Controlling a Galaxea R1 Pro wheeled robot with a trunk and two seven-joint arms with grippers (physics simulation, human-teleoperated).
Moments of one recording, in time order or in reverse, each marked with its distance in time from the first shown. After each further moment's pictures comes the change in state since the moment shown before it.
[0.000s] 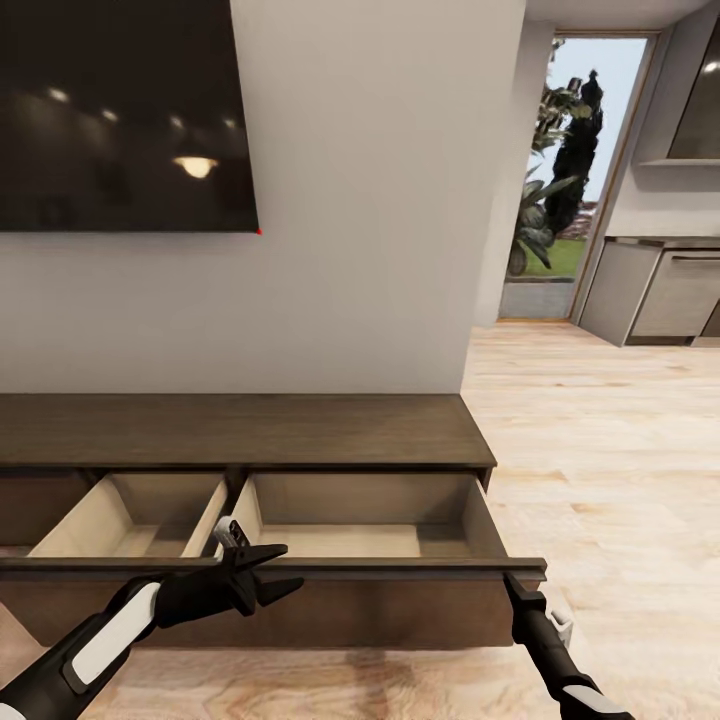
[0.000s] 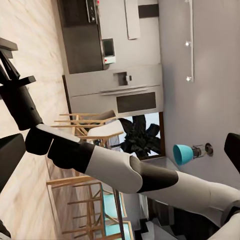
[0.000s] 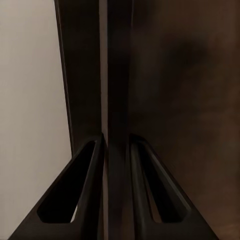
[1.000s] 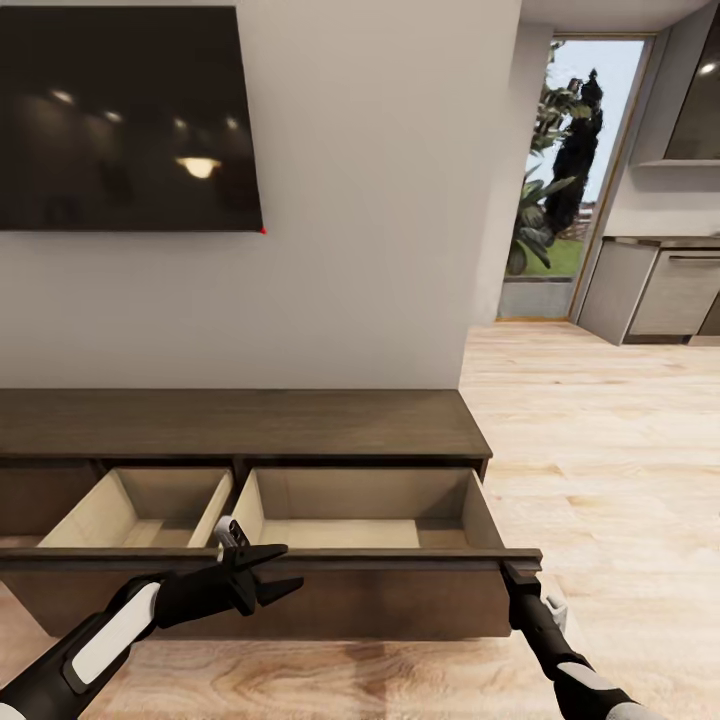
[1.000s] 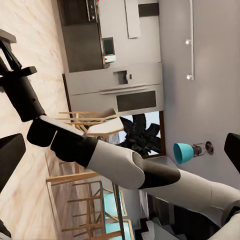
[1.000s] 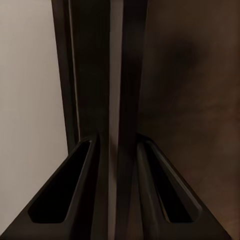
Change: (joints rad) left arm 0.000 0.000 0.001 0.001 -0.001 0.000 0.001; right arm -0.044 0.000 -0.005 -0.001 0.006 -0.006 -0.079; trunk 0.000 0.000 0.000
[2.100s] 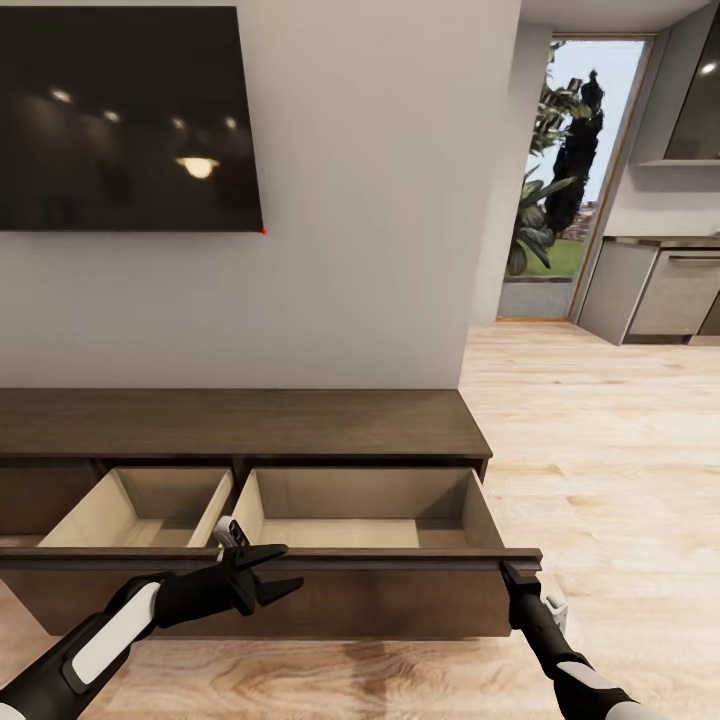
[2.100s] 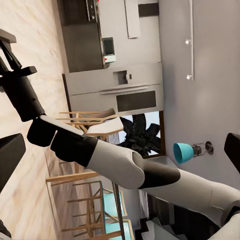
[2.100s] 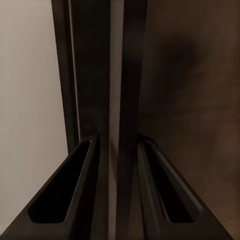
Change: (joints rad) left arm 0.000 0.000 0.000 0.000 0.000 0.000 -0.001; right arm -0.002 0.000 -0.001 0.000 0.000 0.000 -0.002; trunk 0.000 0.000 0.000
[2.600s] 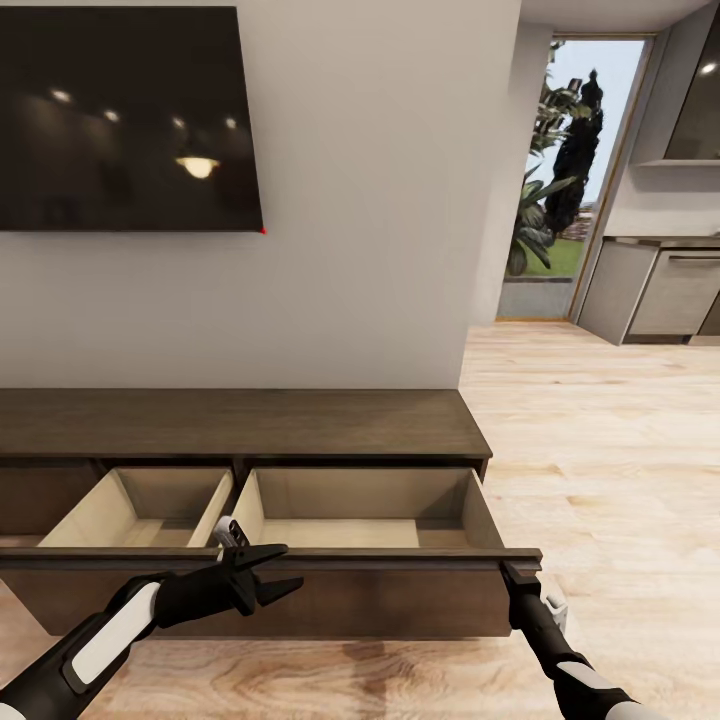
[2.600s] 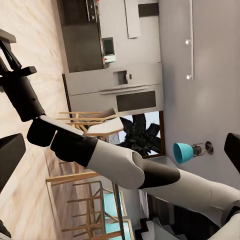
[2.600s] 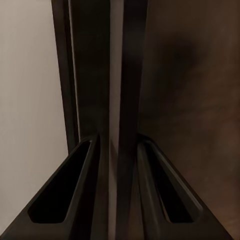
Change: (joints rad) left arm 0.000 0.000 0.000 0.000 0.000 0.000 0.000; right arm 0.000 0.000 -0.001 0.000 -0.001 0.001 0.000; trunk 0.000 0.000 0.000
